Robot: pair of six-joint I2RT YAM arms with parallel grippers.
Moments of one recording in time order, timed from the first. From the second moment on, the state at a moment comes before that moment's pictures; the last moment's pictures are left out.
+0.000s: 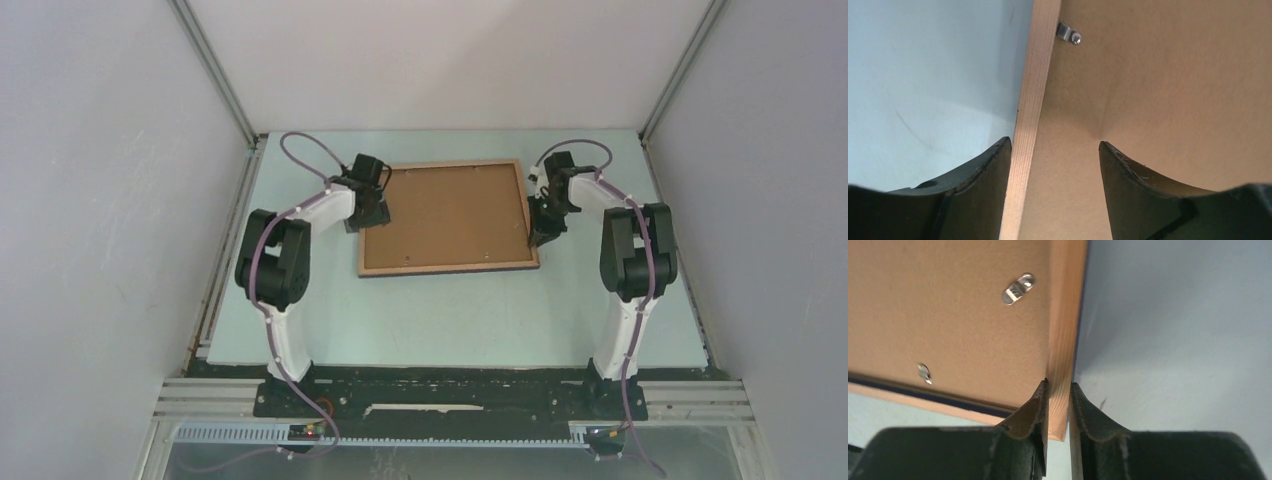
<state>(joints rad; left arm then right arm) -0.33 1.92 1.33 -0.51 -0.21 -0.57 0.12 2.02 1.46 -0.76 -0.23 0.08</state>
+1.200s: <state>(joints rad) -0.40 1.39 0.71 -0.36 -0.17 -1.12 0.24 2.11 1.62 -0.77 -0.07 0.25</state>
